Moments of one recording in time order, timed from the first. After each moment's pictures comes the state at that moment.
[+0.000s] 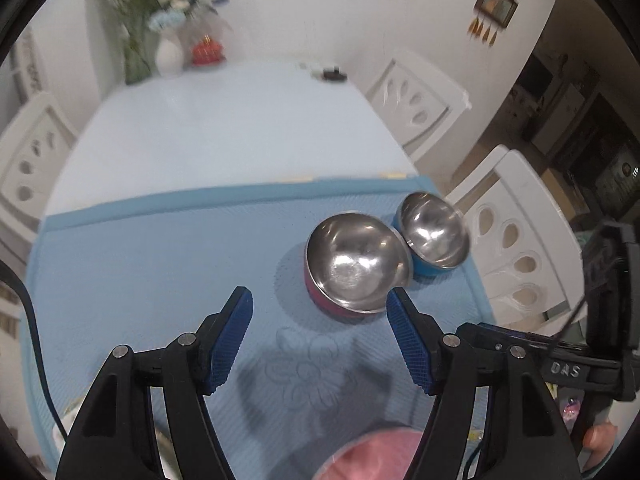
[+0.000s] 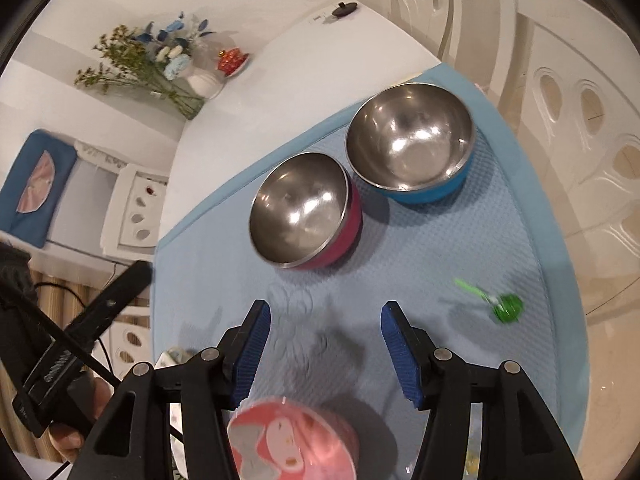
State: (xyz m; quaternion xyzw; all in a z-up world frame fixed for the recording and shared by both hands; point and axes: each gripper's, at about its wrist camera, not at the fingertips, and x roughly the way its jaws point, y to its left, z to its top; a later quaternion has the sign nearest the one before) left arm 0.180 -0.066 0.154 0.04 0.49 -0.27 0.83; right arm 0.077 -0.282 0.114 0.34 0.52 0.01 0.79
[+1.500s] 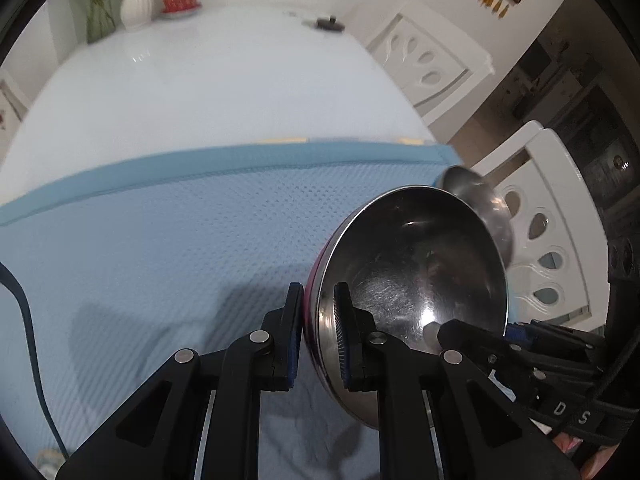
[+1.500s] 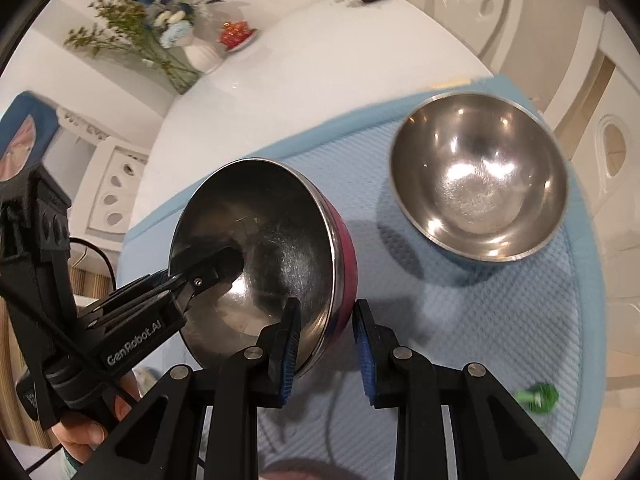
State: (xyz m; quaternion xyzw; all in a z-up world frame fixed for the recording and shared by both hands) left arm 0.219 -0.084 0.096 0.03 0.53 -0.29 0.79; right arm 0.143 -0.252 0.088 0.27 0.54 0.01 0.80
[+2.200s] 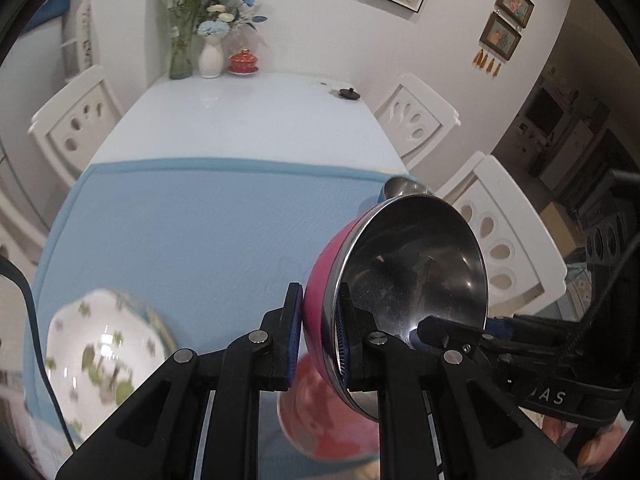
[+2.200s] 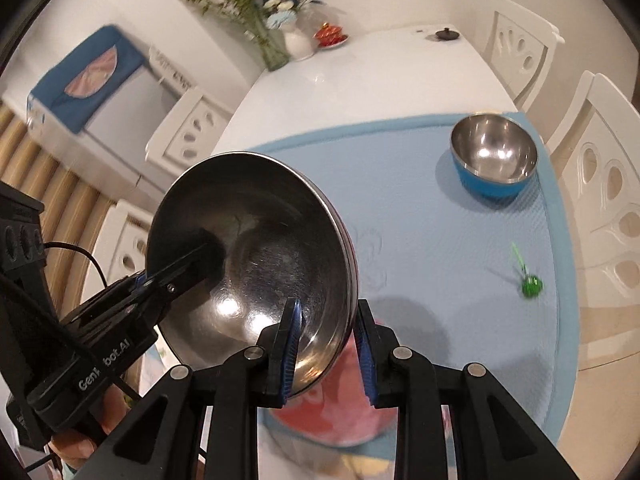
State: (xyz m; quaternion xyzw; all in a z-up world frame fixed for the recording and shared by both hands) left arm 0.043 -0.007 0.188 -0.01 0.45 -0.22 0.86; right arm 0.007 -0.183 0.171 0.19 0.52 0.10 0.83
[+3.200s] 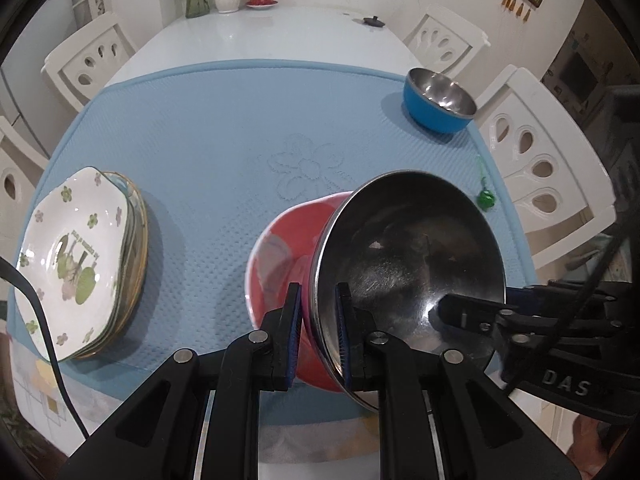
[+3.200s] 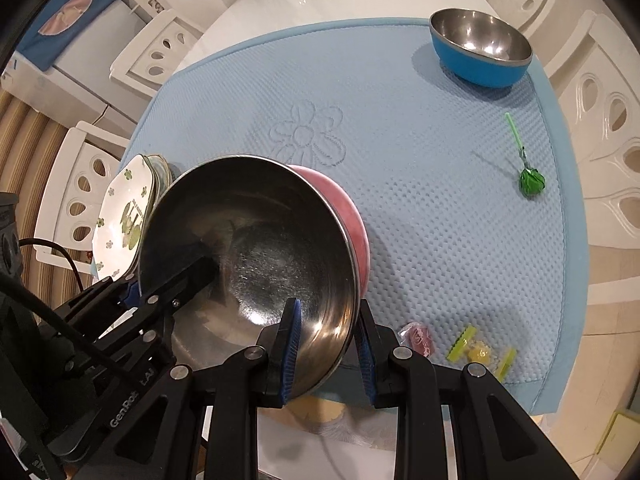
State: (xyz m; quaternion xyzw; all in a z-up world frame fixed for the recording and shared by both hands) left arm -0.013 -0.023 0.095 0.03 0.53 -0.17 0.83; right arm -0.026 -0.181 0.086 0.14 0.61 0.09 0.77
